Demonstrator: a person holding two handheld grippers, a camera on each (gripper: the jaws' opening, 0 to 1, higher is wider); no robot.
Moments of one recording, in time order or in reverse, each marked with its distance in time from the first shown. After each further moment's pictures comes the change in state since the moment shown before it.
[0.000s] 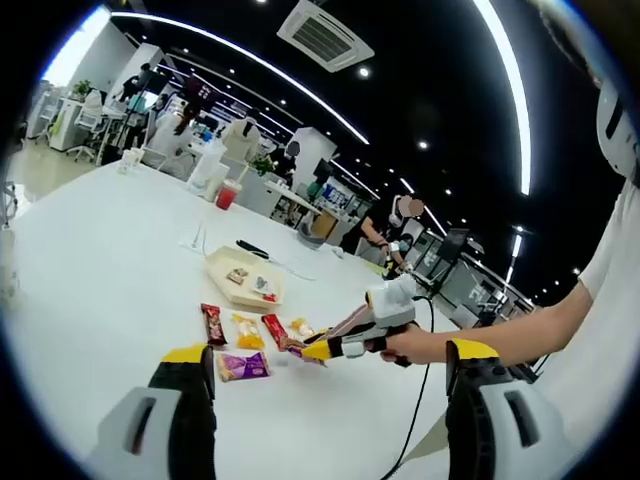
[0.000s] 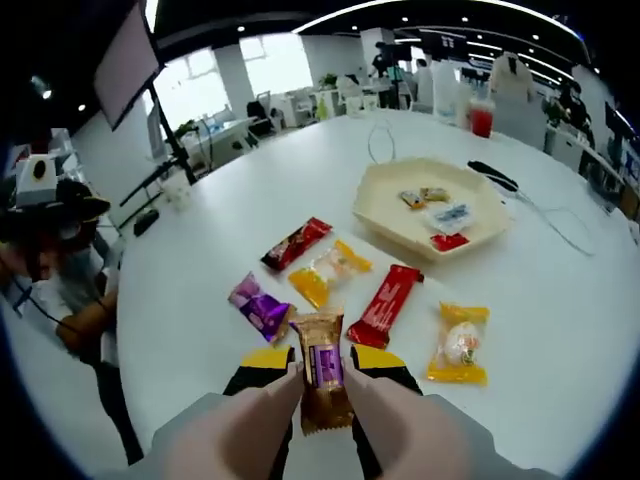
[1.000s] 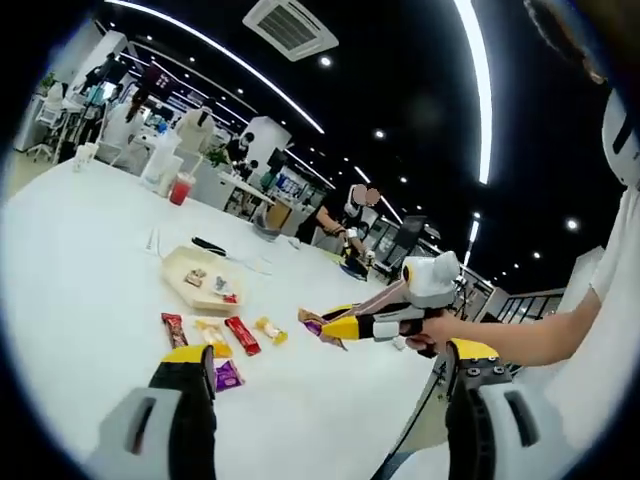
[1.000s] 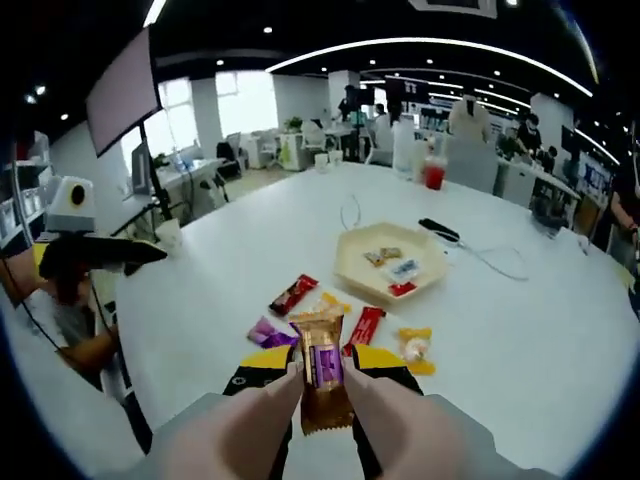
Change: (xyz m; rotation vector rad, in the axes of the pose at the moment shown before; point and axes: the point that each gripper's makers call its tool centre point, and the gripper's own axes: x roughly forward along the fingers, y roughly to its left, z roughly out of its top) left arm 0.015 -0.012 0.003 0.054 0.068 -0.211; right arm -0.086 0.031 0.033 0.026 -0.189 -0.209
